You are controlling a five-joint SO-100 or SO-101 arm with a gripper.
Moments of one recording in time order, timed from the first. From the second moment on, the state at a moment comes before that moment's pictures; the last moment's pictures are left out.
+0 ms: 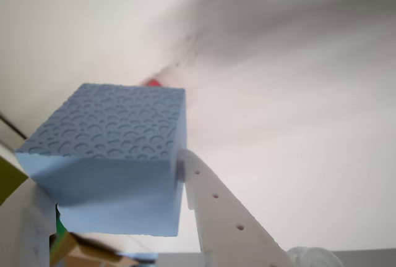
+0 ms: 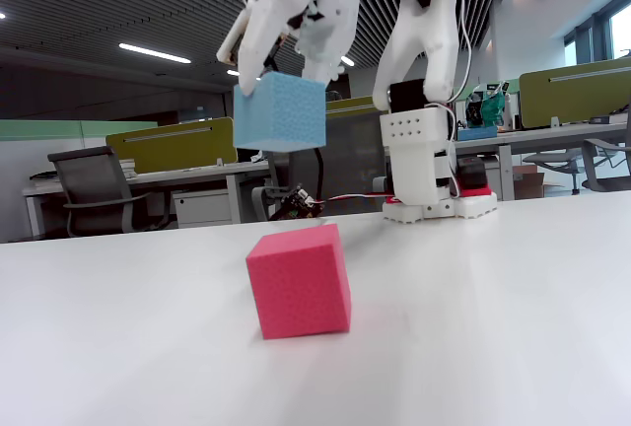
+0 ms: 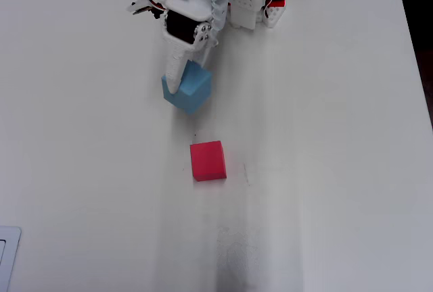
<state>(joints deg) 29.6 115.2 102.7 66.9 23.2</state>
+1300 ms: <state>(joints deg) 21.9 71.3 66.5 75.0 27.4</state>
